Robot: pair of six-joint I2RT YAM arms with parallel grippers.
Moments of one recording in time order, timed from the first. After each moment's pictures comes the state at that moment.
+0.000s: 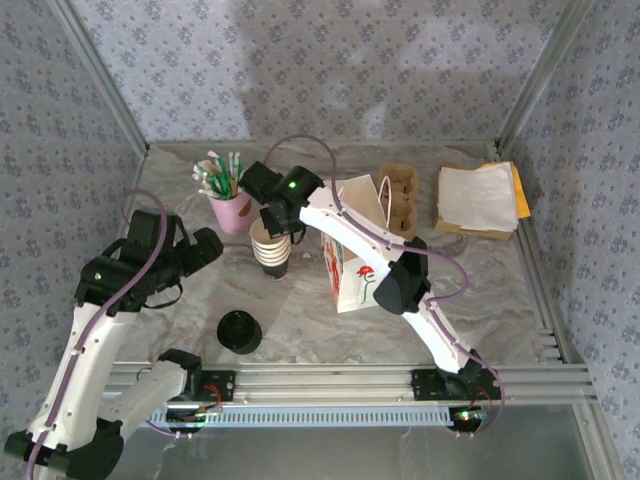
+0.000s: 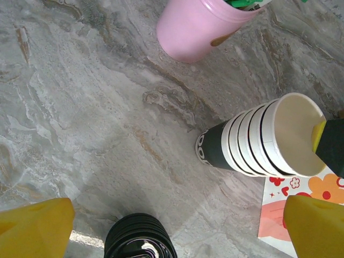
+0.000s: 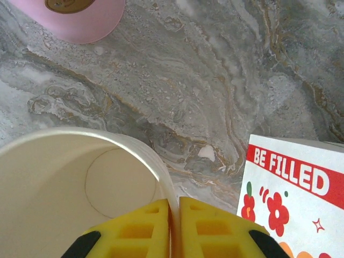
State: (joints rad) left arm -0.33 0.86 1.22 -1.25 -0.12 -0.79; right arm 0.95 2.31 2.51 -1.41 0.24 0.54
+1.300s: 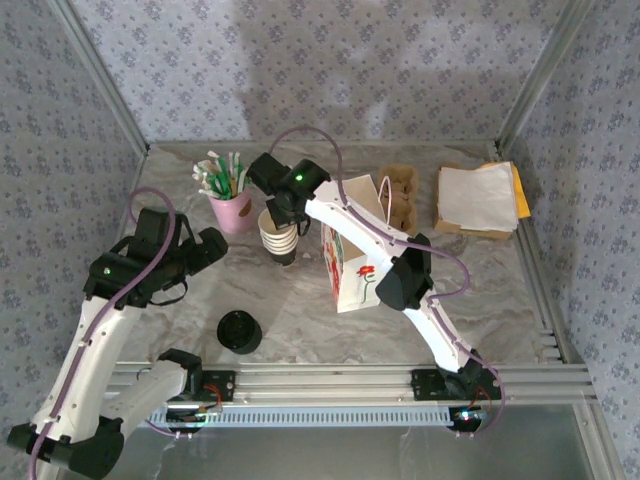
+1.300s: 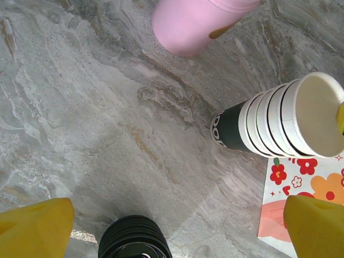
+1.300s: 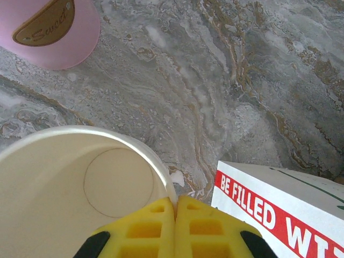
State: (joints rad) left arm -0.33 0.88 1.18 -1.21 -0.09 -0.79; right arm 0.90 2.31 2.51 -1.37 0.30 0.45
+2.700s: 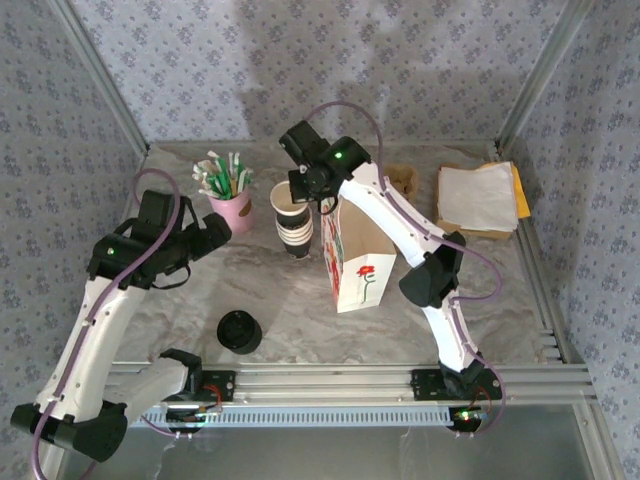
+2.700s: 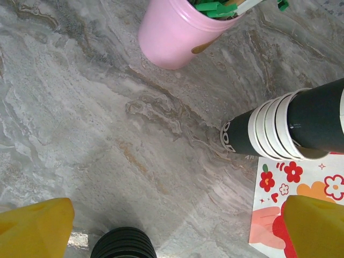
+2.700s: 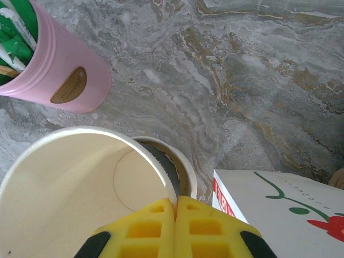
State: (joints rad) left arm -0.33 0.98 1.28 -1.20 -0.09 -0.77; right arm 0.78 2.15 2.44 -1.31 0.17 0.51
